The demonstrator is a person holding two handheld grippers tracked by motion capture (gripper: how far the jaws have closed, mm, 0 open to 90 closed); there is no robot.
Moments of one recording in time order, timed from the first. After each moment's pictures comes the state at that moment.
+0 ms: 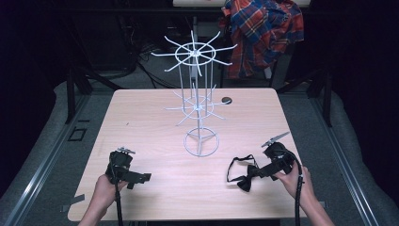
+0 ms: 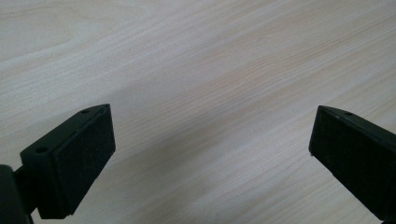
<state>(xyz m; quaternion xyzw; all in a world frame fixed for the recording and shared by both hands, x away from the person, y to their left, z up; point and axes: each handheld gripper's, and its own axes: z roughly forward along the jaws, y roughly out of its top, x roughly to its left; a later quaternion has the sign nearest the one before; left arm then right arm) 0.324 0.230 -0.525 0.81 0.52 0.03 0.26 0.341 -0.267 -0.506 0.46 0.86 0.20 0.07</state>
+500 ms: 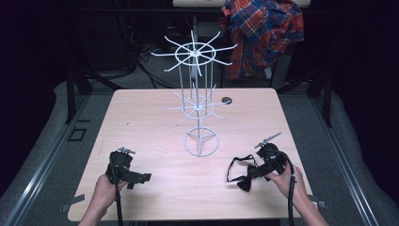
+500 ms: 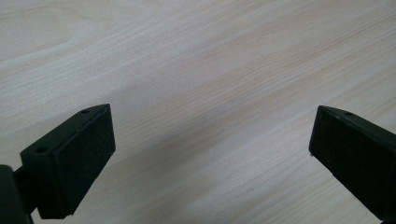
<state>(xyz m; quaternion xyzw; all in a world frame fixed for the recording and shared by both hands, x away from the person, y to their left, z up) 0.324 0.229 -0.525 0.81 0.52 0.04 0.26 0.345 -0.250 -0.516 0.46 0.87 0.19 0.06</state>
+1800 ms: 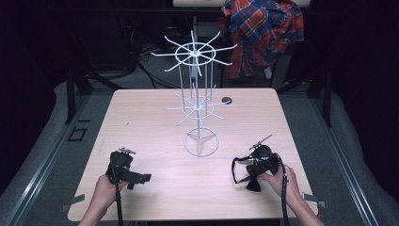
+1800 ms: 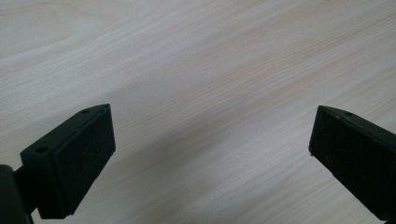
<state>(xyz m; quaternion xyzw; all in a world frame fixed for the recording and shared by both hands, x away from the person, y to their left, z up) 0.325 0.229 -0.527 0.82 0.52 0.03 0.25 0.357 -0.239 -0.541 0.48 0.86 0.14 0.06</state>
